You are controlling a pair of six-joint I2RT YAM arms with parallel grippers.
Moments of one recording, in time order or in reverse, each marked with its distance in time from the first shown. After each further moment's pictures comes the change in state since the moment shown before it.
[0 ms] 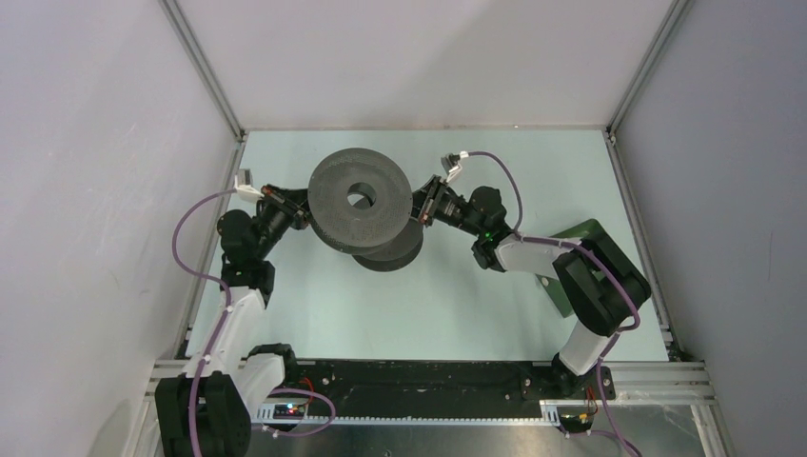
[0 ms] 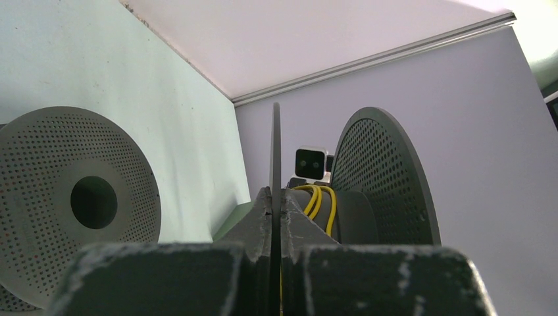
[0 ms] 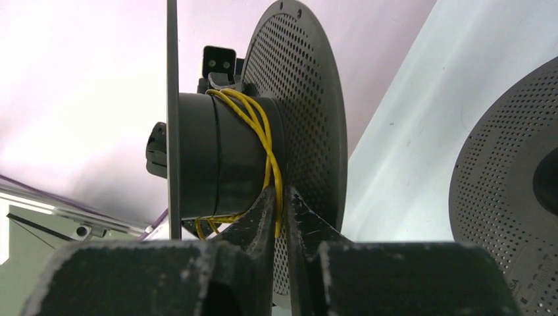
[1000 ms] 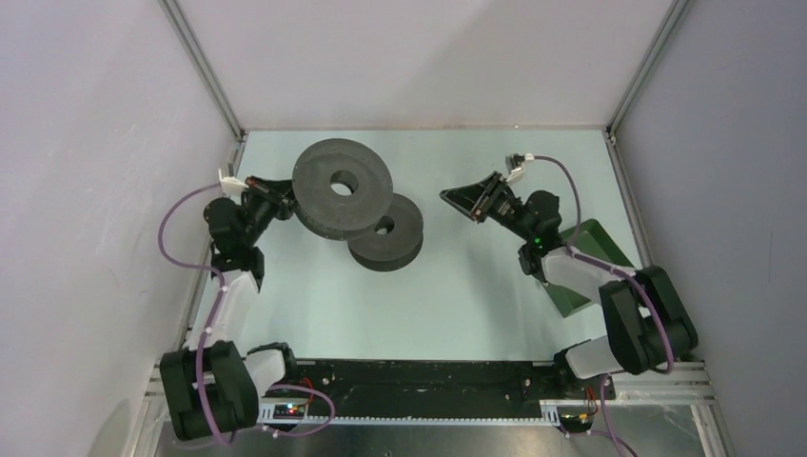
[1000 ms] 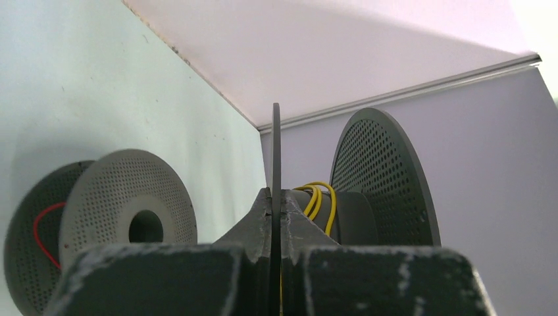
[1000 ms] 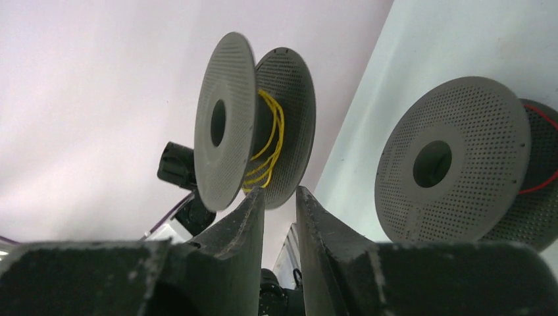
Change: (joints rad) left arm 0.122 0.109 0.052 0.007 0.042 0.038; right arm -0.247 -0.247 -0.219 -0.052 -0.031 -0.014
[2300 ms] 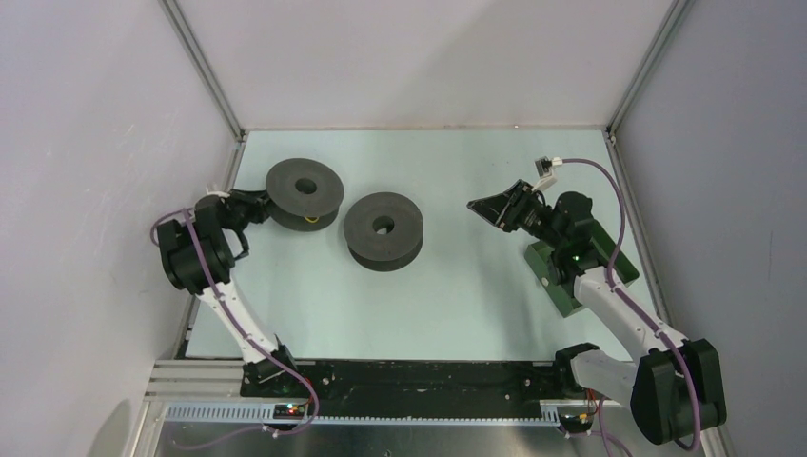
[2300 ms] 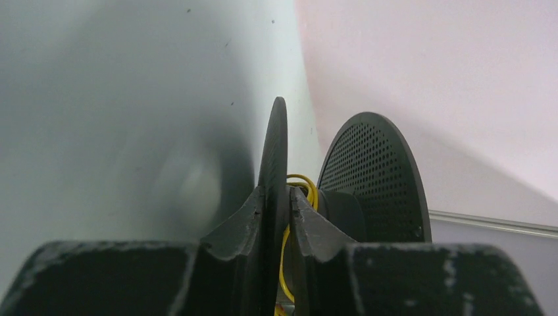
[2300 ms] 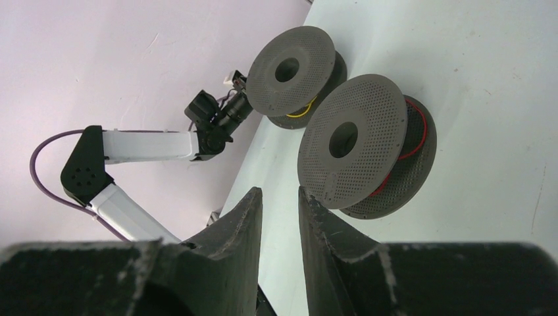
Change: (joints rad) left arm 0.290 0.980 0.307 0.333 0.077 0.054; right arm -0.133 -0.381 -0.023 -0.556 -0.022 -0.364
